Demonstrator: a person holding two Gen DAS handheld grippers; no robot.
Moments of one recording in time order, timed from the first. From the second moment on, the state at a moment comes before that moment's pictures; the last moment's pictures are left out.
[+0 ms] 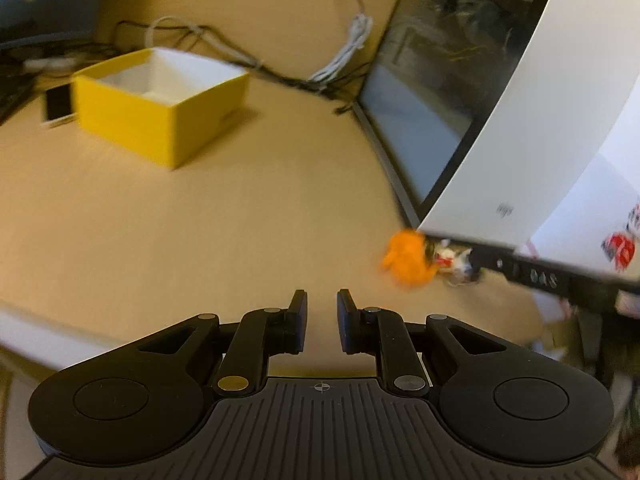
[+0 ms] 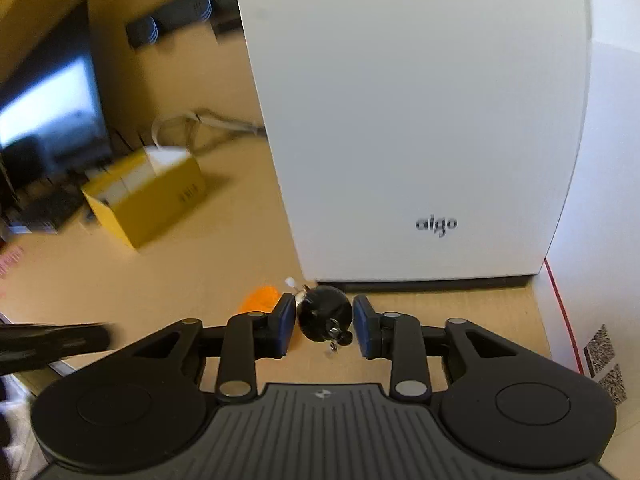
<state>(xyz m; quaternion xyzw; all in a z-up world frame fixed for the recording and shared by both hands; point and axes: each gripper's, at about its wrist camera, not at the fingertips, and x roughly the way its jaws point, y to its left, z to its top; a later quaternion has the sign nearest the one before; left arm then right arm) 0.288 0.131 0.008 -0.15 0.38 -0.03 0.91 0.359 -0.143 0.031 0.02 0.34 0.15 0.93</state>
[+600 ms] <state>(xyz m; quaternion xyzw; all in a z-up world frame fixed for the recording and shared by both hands) 0.264 0.088 -0.056 -0.09 0.56 -0.17 0.81 0.304 -0.141 0.016 0.04 0.42 0.19 0.89</state>
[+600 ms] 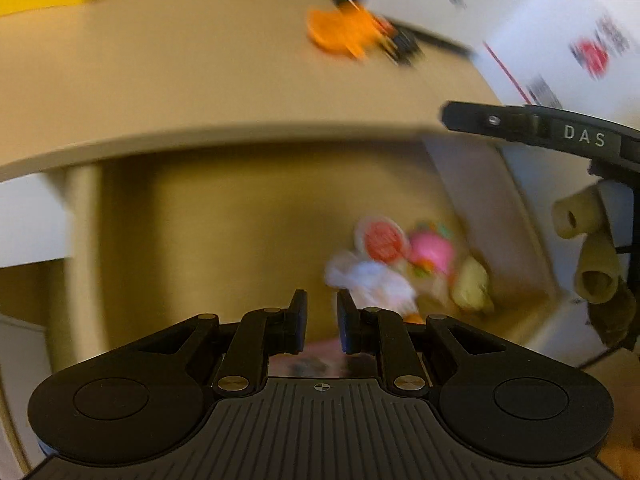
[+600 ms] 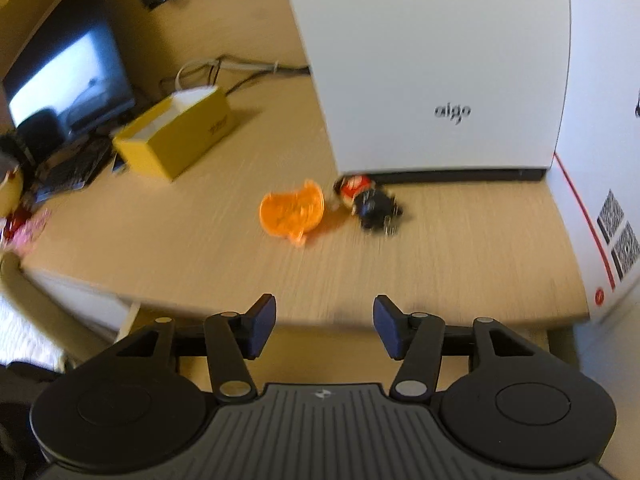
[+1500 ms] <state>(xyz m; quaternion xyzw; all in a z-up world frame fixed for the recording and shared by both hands) 0.288 0.127 -0.068 -0.10 0.55 -0.10 0.82 0.288 -0.102 -0.073 0.04 0.67 0.23 0.70</state>
